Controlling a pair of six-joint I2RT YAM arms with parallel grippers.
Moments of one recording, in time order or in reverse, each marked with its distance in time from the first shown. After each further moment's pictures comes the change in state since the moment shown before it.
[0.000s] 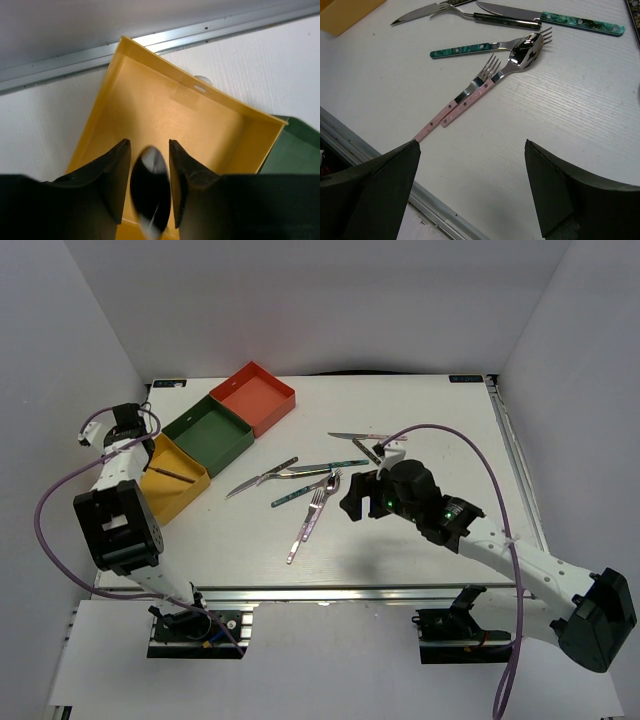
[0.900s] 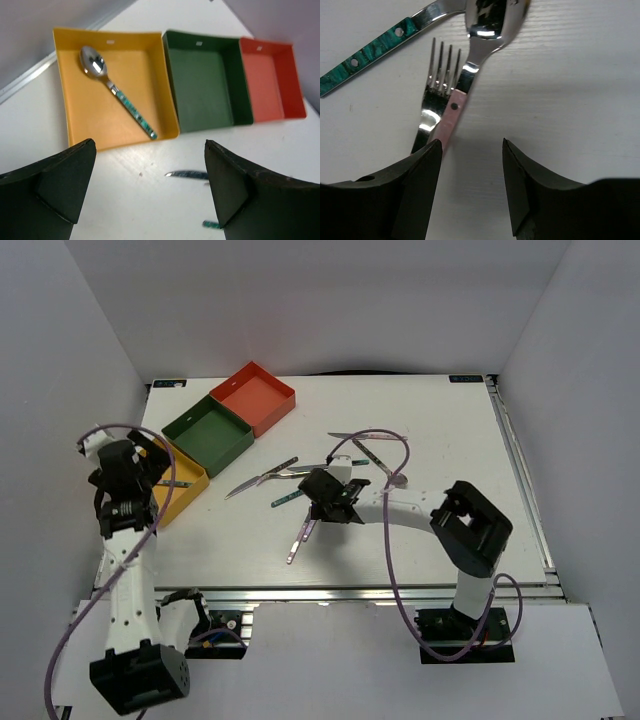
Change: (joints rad) left arm -0.057 -0.777 -0.314 0.045 0.329 0.318; right arm 0.180 0.750 0.377 -0.182 0.407 0.462
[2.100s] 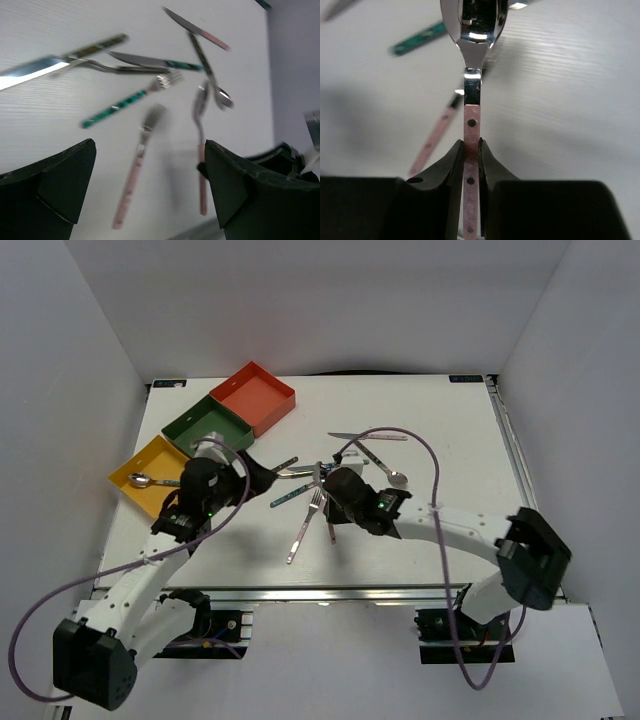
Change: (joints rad) left arm -0.520 -0.034 -0.302 0.257 0.312 -0.143; right arm 0.018 -0.243 -0.145 0.042 -0.049 -0.064
